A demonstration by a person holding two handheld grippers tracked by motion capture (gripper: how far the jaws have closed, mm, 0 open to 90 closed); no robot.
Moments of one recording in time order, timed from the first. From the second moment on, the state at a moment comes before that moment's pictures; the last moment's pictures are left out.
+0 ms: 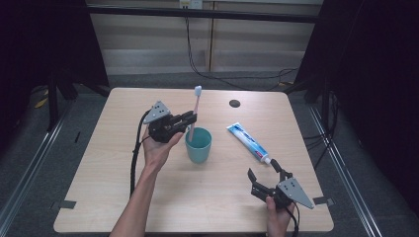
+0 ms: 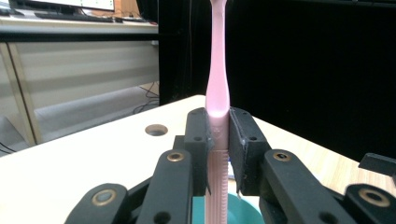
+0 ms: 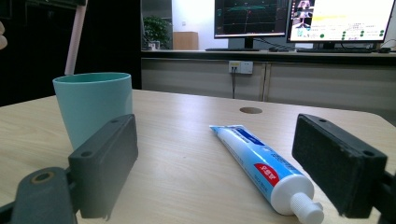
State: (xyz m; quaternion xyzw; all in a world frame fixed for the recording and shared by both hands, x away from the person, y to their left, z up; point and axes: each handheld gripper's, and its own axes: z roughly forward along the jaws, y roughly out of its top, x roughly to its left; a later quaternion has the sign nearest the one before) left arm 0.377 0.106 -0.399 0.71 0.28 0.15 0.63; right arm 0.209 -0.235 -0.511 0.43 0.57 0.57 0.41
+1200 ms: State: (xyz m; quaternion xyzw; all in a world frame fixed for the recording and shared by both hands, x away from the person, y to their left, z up) left arm 0.370 0.129 -0.446 0.72 0.31 0.13 0.60; right arm 0.209 -0.235 -0.511 0.43 0.57 0.57 0.41
